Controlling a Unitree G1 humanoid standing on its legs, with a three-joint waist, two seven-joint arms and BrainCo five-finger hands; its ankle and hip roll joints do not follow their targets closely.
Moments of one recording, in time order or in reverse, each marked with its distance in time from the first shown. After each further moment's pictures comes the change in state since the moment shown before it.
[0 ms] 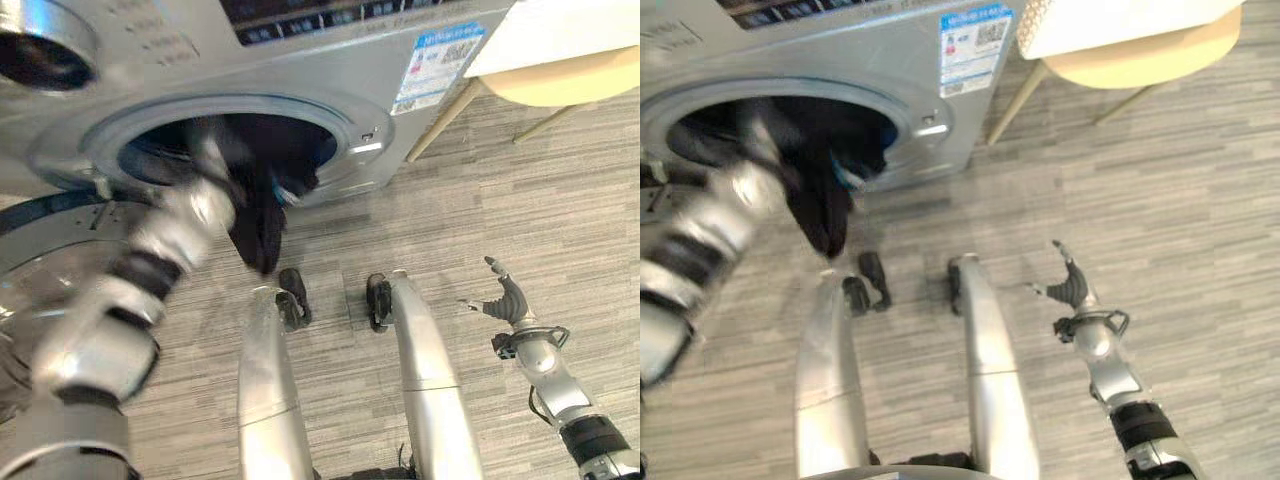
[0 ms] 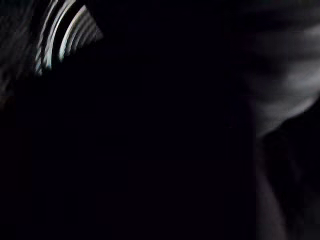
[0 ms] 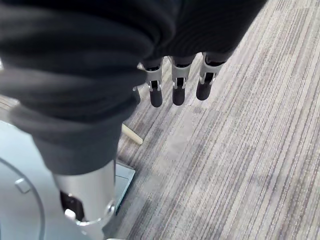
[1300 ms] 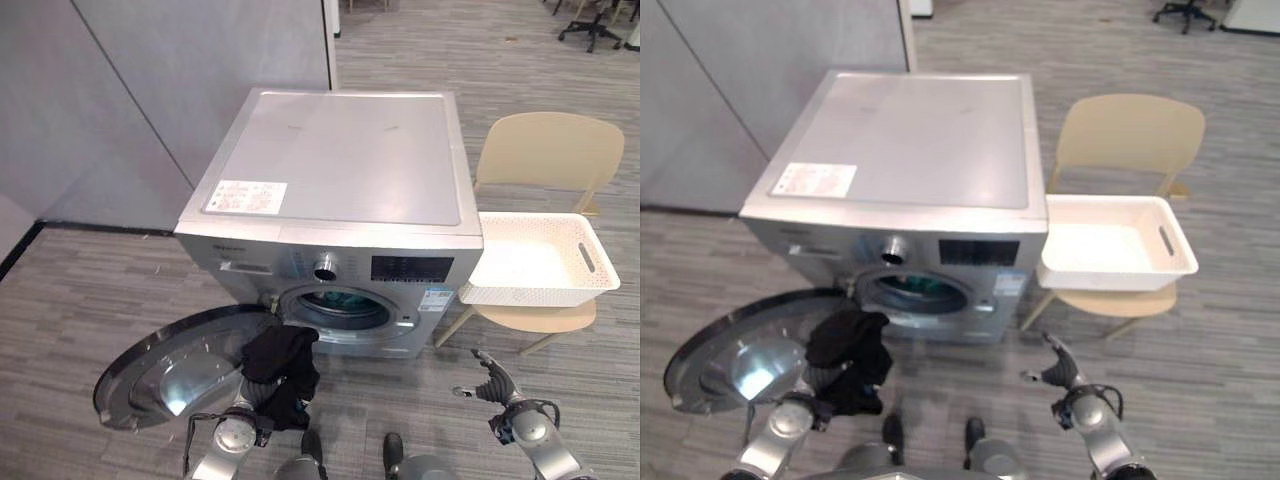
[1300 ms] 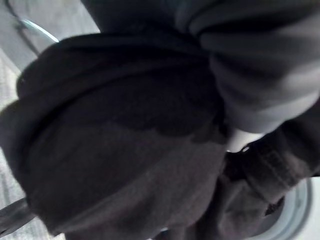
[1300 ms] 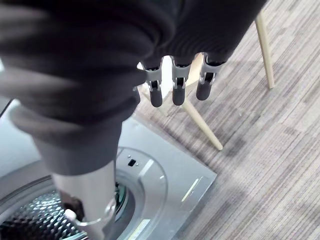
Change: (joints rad) left arm 1.327 -0.515 0.370 -0.151 -0.202 -0.029 -0.302; right arm 0.210 0.096 0.025 0.213 -0.092 0.090 0.148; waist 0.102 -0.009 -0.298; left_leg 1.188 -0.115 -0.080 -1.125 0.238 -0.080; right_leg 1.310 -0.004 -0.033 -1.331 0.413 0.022
